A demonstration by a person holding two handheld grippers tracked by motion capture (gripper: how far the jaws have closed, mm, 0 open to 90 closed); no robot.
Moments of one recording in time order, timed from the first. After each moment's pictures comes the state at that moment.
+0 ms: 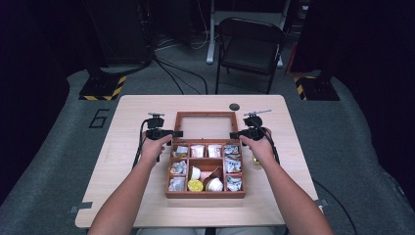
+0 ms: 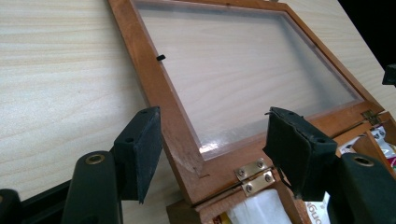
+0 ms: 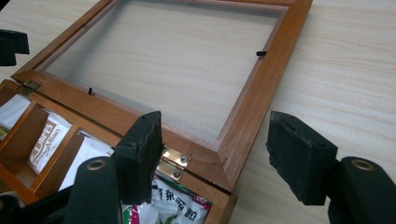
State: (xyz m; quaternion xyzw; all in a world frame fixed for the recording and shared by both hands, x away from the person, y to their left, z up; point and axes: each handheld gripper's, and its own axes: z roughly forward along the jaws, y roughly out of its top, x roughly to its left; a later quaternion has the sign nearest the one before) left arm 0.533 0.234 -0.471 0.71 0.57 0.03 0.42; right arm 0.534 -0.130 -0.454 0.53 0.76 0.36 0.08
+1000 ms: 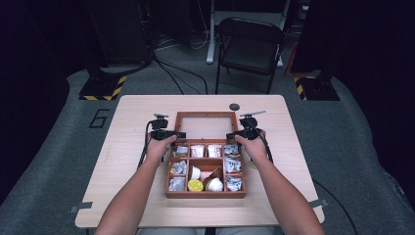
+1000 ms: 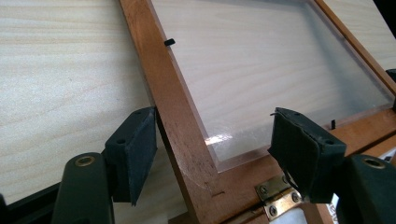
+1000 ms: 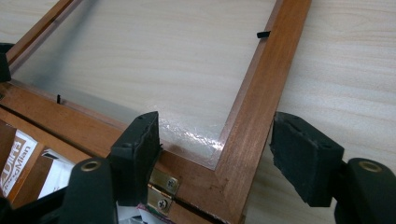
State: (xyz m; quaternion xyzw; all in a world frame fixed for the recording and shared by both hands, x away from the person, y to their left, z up) left arm 0.543 0.222 -0.489 0.71 0.59 0.03 0.39; right arm 0.551 -0.120 -0.477 0.56 0.75 0.34 0.05
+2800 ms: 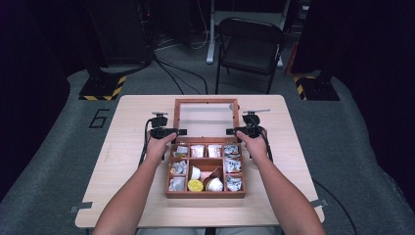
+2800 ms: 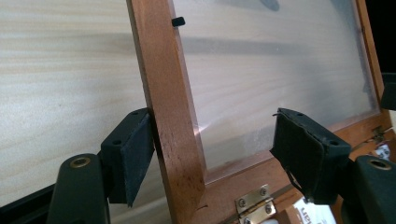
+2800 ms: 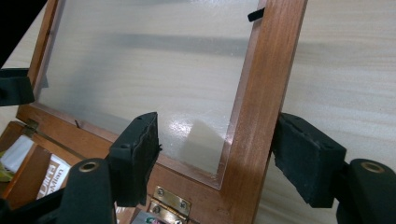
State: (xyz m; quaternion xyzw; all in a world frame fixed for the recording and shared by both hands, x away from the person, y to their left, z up) left arm 0.541 0.224 -0.476 0.69 0.57 0.03 0.43; right arm 0.552 -0.125 -0.466 0.56 0.72 0.40 0.05
